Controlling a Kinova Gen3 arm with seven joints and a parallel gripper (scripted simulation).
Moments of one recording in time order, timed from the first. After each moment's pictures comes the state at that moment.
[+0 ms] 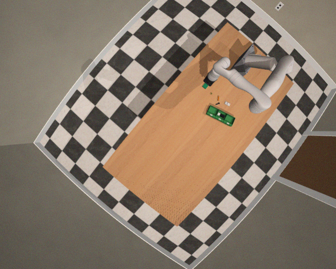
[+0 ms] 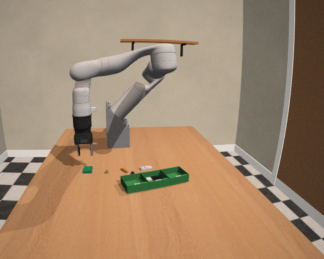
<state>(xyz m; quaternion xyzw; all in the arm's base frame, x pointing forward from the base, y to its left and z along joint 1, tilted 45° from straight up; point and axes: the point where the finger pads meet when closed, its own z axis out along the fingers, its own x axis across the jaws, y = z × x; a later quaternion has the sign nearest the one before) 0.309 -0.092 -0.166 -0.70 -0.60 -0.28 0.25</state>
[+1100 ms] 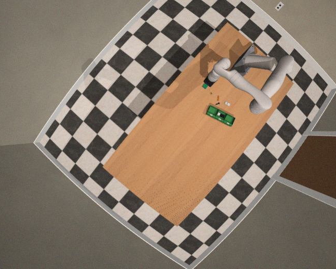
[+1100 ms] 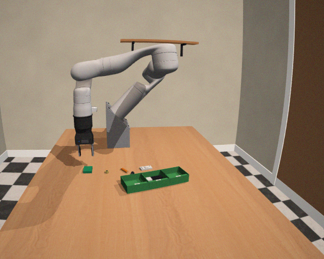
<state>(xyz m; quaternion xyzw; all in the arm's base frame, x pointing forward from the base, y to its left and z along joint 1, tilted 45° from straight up) 0.313 -0.089 -0.163 -0.70 -0.60 -0.28 0.25</state>
